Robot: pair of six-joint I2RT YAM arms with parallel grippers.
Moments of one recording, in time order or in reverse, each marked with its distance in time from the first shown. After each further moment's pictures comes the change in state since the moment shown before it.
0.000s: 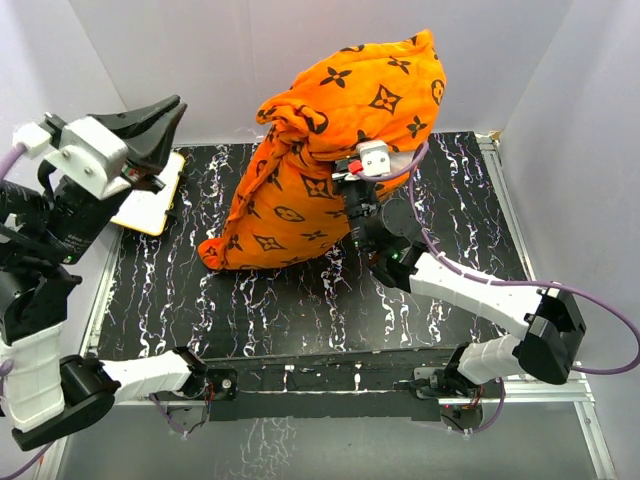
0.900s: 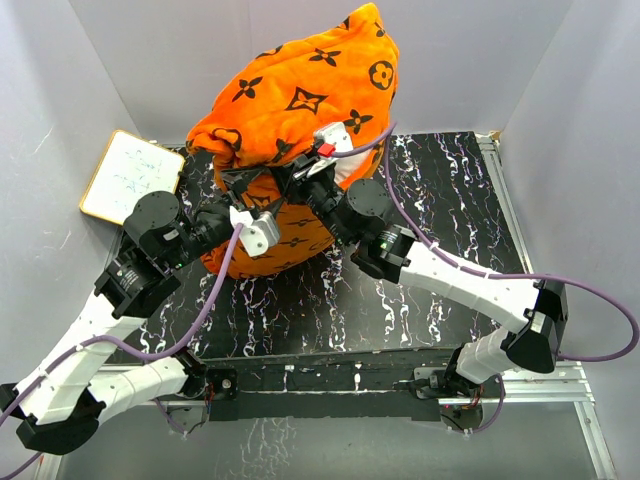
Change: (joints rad) left arm -0.006 -0.217 -0.827 0.262 0.201 0.414; right arm 0.115 0.086 0.299 -0.400 -0.321 0.402
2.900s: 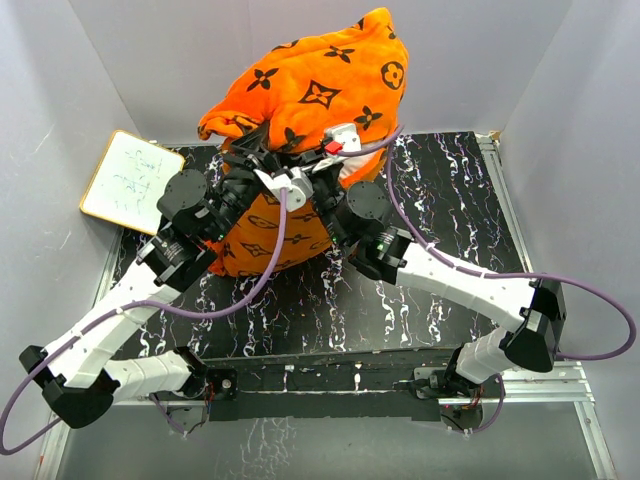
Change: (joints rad) left arm -0.019 0.178 0.006 0.378 -0.323 0.246; right arm 0.003 0.011 -0.016 0.041 0.164 -0.002
